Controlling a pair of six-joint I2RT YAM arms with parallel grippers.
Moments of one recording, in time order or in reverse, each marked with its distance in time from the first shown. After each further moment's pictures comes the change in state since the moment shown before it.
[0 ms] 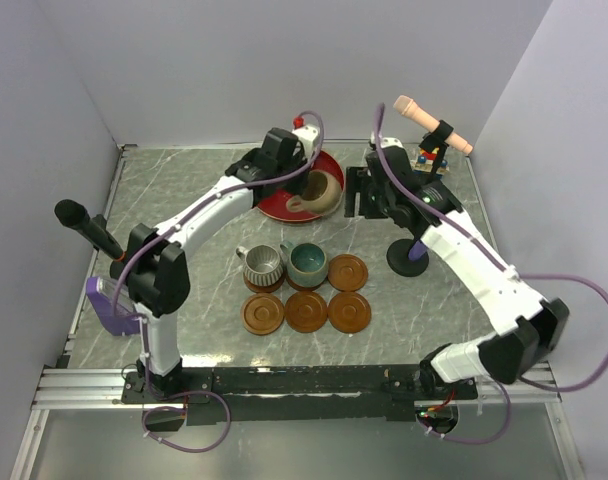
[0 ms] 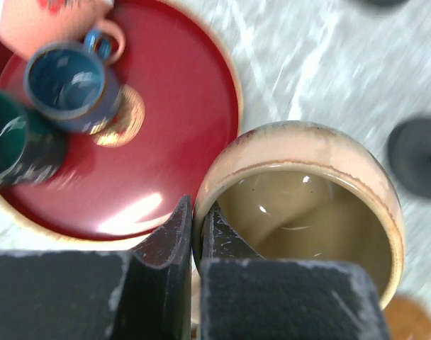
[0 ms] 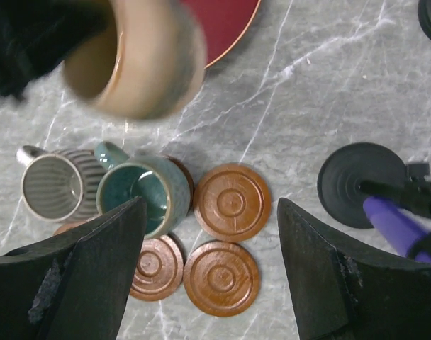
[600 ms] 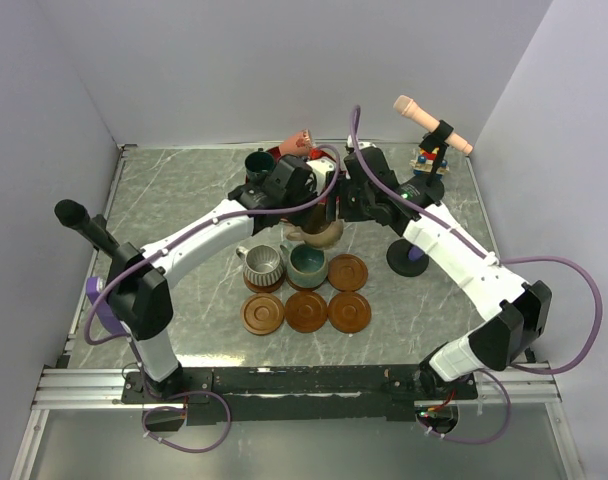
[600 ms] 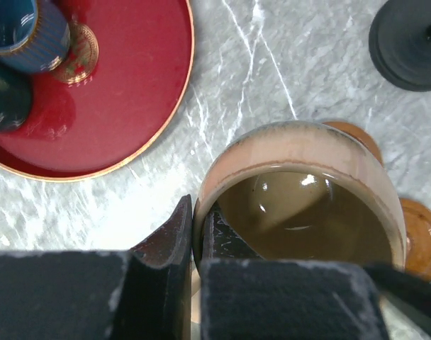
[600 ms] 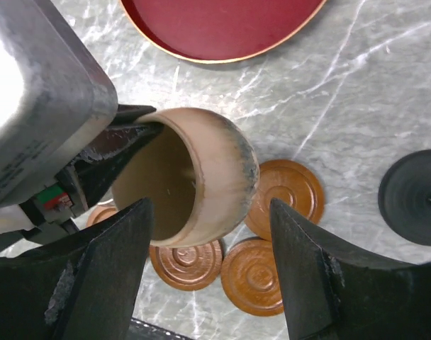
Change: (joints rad) left arm -0.140 -0.184 -0.202 -0.115 -0.090 0.107; right arm 0.056 0.119 0.061 0.008 -0.084 0.051
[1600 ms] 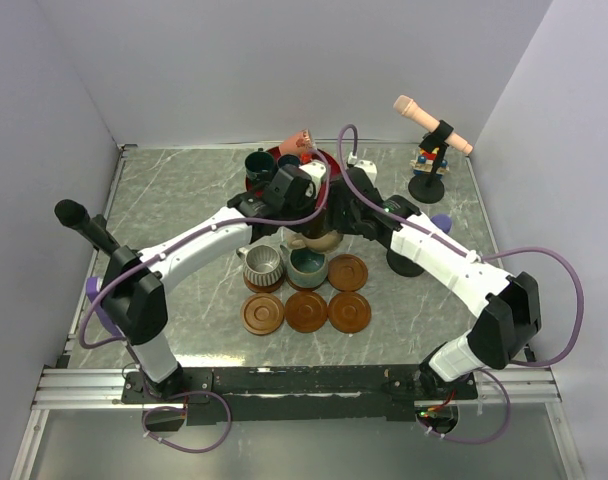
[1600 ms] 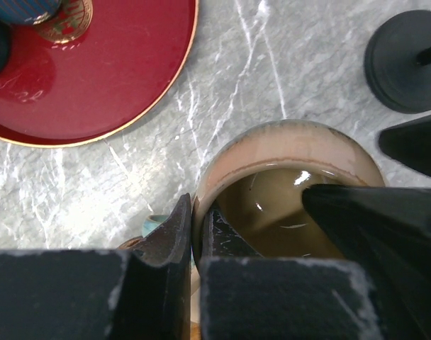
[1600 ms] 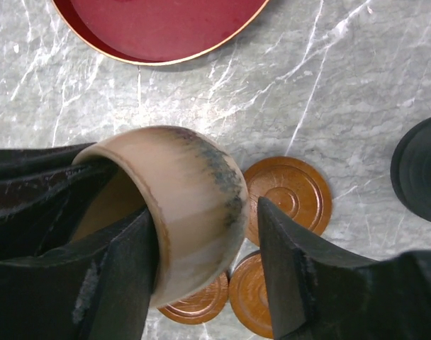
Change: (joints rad) left arm -0.032 -0.049 -0.093 0.047 -0.064 -0.187; right arm 0.057 0.019 -0.177 0.137 0.156 0.161
